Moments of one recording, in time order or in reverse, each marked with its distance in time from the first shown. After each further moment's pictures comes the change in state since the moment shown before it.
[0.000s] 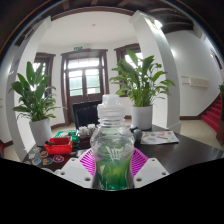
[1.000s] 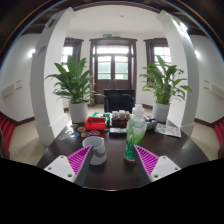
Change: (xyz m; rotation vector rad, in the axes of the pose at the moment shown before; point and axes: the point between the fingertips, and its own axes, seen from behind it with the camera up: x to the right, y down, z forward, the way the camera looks) arm -0.074 -0.003 -0.229 -0.179 -0.264 -0.155
